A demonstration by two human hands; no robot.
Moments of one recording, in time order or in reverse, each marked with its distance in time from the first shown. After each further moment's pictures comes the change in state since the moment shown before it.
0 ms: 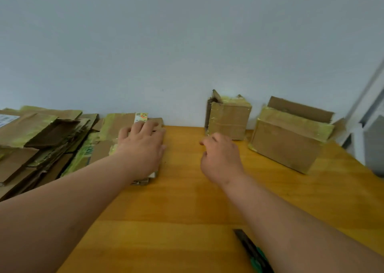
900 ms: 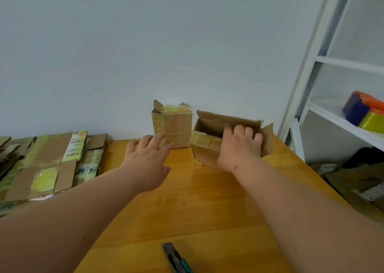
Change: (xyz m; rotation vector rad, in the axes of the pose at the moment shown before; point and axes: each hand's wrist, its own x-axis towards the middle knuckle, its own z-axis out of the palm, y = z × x) left_hand 0.038 0.155 -0.006 0.035 -0.065 0.194; right_hand -0.014 0.148 -0.103 -0.407 -0.012 0.391
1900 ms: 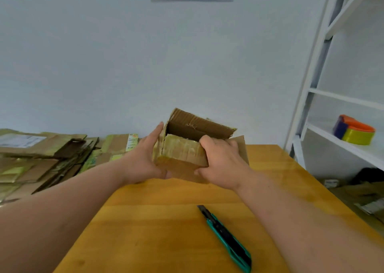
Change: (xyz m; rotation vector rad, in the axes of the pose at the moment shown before) left_hand -0.162 -0.073 -0.070 -0.856 0.041 -0.021; right_hand -0.152 -0.064 -0.082 0.337 0.154 -0.577
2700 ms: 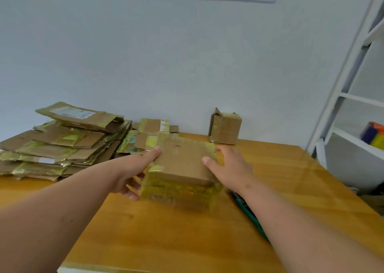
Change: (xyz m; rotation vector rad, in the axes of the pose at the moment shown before) left_hand -0.102 -0.068 -0.030 -0.386 -0.094 -0.716; right_hand -0.030 -0.076 0.049 0.266 -0.148 0.338
